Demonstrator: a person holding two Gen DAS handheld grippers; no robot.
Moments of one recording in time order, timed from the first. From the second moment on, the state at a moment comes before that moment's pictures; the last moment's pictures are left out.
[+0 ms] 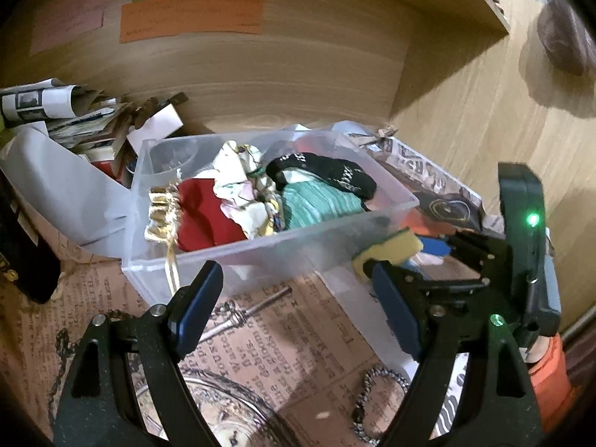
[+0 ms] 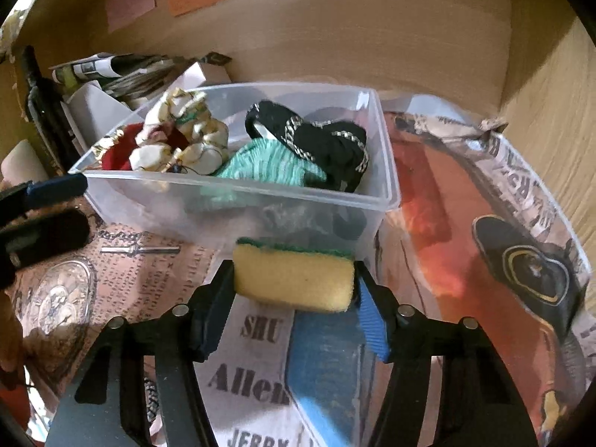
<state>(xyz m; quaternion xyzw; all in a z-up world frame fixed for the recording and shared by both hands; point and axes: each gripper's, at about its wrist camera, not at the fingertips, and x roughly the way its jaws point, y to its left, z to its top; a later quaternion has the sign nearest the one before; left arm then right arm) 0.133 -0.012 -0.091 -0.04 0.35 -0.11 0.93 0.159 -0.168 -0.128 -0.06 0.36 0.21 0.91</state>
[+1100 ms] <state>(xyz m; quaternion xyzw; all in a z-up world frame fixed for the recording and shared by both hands) 0.073 -0.061 -0.155 0.01 0.41 -0.12 0.91 0.074 -0.201 -0.106 0.00 0.31 0.21 0.93</state>
